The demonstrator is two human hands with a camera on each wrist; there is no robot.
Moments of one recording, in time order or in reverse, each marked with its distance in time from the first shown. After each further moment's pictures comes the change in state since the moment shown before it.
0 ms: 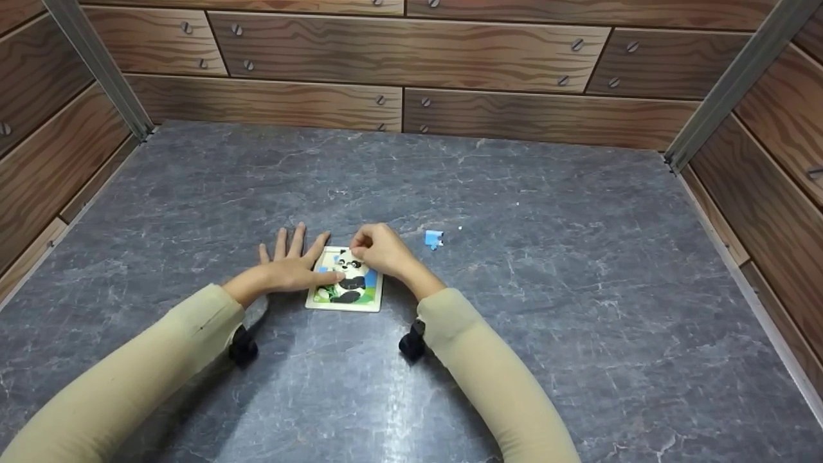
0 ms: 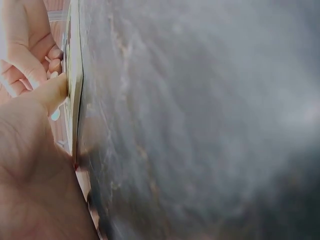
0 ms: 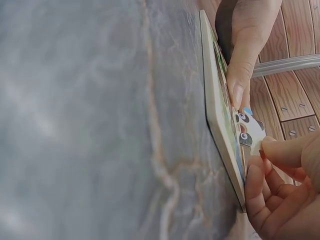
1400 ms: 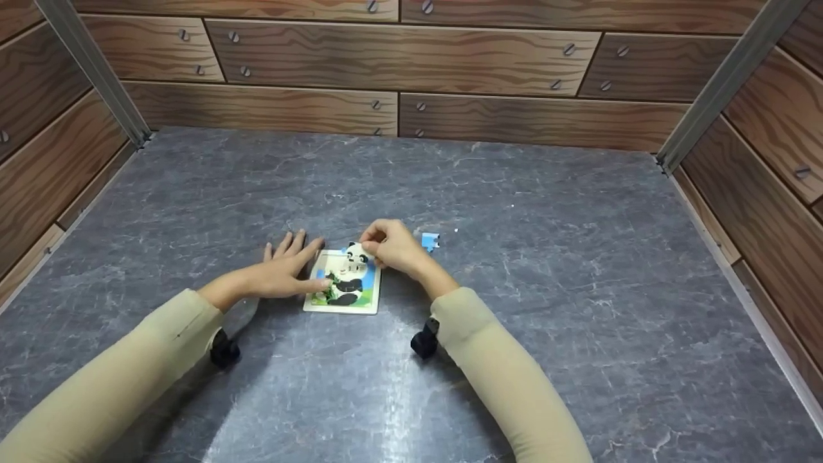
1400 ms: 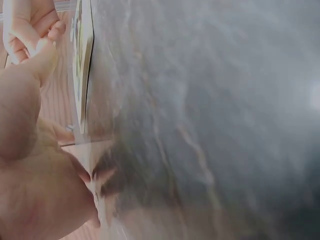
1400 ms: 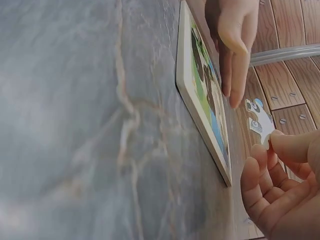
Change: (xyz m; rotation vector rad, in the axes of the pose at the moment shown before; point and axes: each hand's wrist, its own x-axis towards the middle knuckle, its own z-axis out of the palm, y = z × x) left_hand -0.004 -0.016 -0.006 -0.006 0.034 0.285; right_hand -0.011 -0.001 -0.022 0.120 0.067 0.113
